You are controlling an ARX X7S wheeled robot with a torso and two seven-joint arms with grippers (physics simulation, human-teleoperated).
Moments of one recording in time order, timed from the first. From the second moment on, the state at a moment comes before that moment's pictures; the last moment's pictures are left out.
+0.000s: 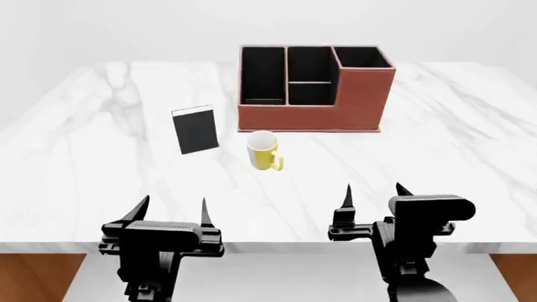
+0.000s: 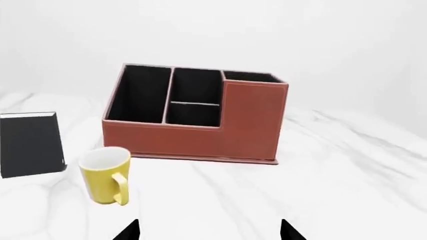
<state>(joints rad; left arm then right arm) -0.04 -0.10 0.09 0.36 -0.02 -0.32 -0.10 0.16 0.15 -0.03 -0.40 0.11 0.55 0.08</state>
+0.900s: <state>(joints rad) -0.05 -0.15 0.13 0.47 -0.04 -0.41 -0.15 0.22 0.21 -0.07 -0.50 0.13 0.67 0.09</state>
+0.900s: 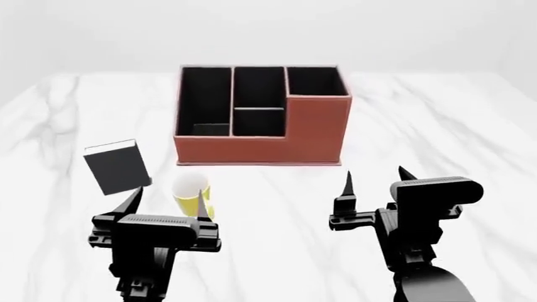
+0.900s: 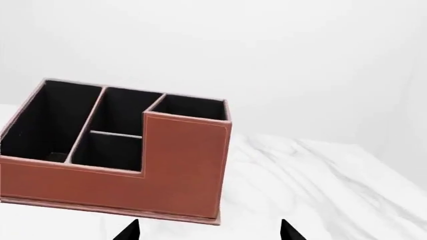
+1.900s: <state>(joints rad) -0.03 -0.19 0.13 0.56 -0.05 -0.47 -0.22 0.20 0.27 -0.11 -0.57 0.19 0.71 0.04</state>
